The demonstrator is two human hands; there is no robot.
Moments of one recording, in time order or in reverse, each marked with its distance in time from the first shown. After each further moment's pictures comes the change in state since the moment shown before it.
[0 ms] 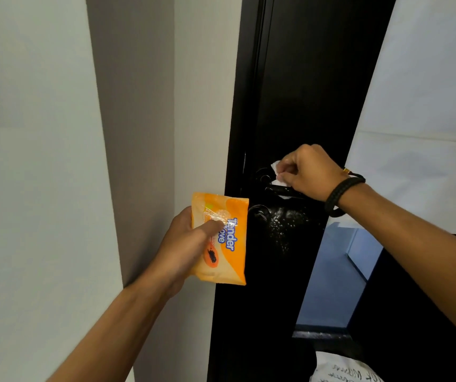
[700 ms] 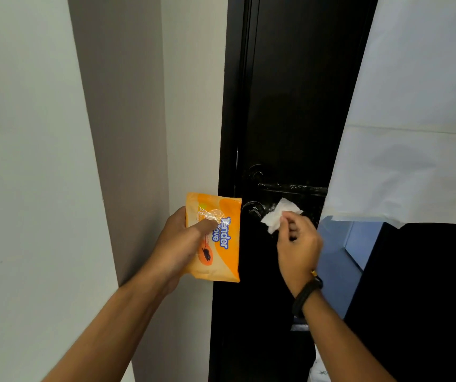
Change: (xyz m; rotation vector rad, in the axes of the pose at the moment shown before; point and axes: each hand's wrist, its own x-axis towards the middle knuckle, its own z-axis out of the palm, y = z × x) left_hand 0.002 -0.003 -0.002 0.011 0.006 -0.013; right_hand -0.111 -0.026 0.143 0.460 0.750 0.424
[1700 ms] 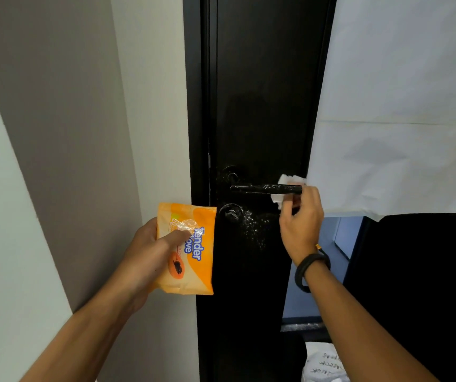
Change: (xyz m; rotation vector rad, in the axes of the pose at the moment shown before) left_hand 0.005 -0.007 0.003 0.022 0.002 0.006; right_hand 0.067 0.022 -0.019 -0.059 0.072 -0.083
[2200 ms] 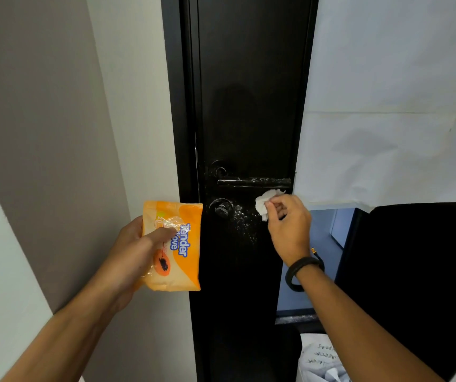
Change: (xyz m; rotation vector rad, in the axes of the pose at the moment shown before) left_hand 0.003 -0.005 0.000 0.003 0.015 -0.011; right_hand -0.017 0.020 -0.006 0.002 -0.149 0.069
